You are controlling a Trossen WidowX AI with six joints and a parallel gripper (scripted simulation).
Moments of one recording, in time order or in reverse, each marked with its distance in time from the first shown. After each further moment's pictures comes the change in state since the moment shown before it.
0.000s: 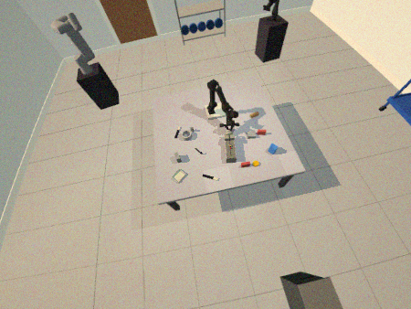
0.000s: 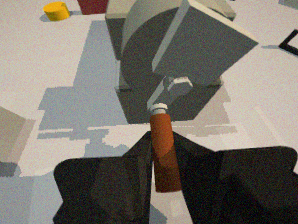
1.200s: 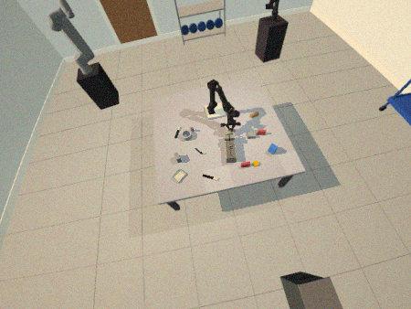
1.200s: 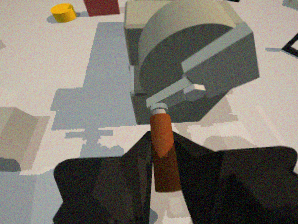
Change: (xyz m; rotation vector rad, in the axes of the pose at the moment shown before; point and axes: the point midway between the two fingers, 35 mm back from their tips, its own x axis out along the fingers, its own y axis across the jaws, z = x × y) arm -0.006 0.011 0.005 -0.002 0.008 0.008
